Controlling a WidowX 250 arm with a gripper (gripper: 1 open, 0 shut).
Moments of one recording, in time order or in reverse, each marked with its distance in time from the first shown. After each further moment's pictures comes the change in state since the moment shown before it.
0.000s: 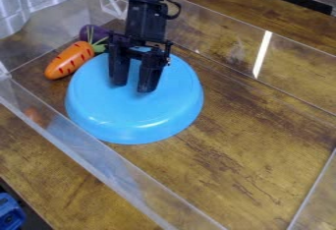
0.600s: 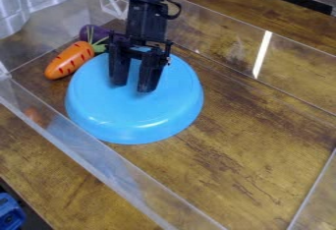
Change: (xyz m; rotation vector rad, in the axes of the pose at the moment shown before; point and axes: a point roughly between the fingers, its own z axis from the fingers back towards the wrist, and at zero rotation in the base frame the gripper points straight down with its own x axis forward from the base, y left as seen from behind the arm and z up) arm 0.001 0.003 0.000 -0.013 0.017 -0.016
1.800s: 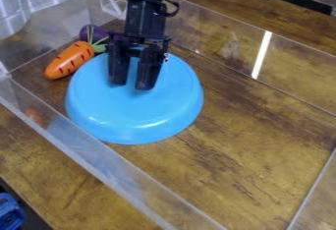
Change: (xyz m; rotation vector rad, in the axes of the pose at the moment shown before) arm -0.001 0.009 -0.001 -0.057 0.043 -0.020
